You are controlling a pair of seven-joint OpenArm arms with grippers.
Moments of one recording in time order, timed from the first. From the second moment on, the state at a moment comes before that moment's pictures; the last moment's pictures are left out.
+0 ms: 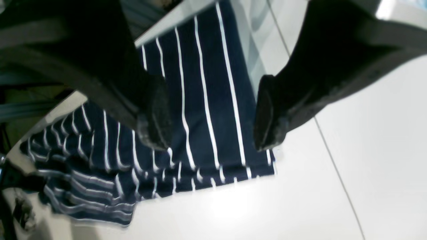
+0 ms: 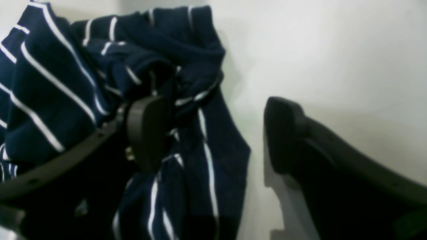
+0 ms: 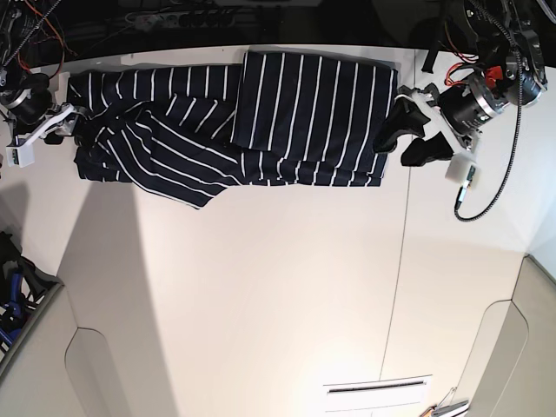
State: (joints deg) left arm 21.0 -11.1 -24.1 111.3 -49.4 -35.7 61.5; right arm -17.3 18.4 31.1 87.9 35.7 31.5 -51.0
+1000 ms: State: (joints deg) left arm 21.2 -10.9 -24.1 110.5 -43.9 -35.7 60.9; right arm -17.0 16.1 23.4 89.5 38.3 31.8 -51.4
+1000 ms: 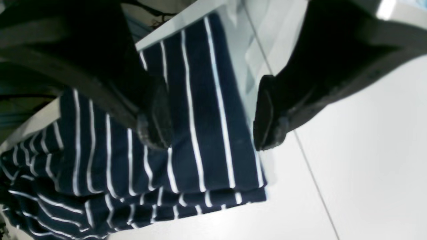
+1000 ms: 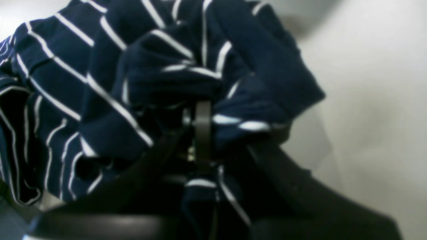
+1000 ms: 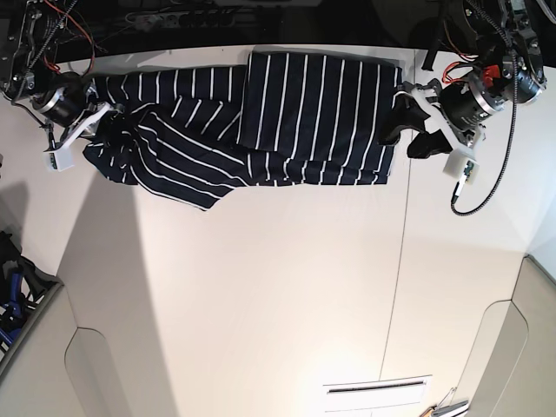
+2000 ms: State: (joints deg) left arm 21.0 -11.1 -23.8 93.1 -50.2 -34.6 59.2; right arm -10.1 3.7 25.3 112.7 45.0 31.7 -60.3
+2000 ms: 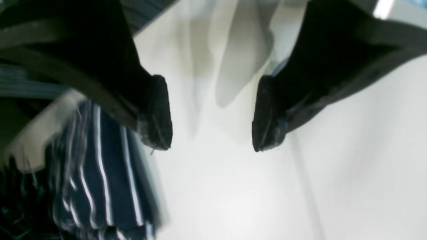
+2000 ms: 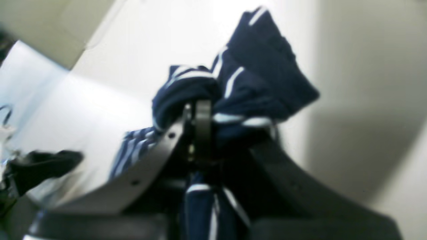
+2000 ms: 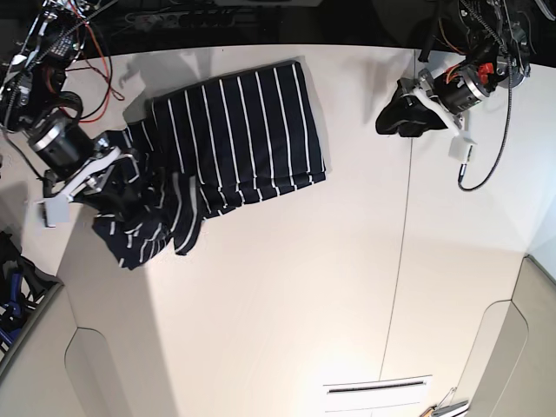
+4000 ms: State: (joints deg) left arm 26.0 -10.9 -19.3 119.0 -65.4 -35.9 69.8; right arm 1.1 4.3 -1.8 108.2 23.8 31.1 -50.7
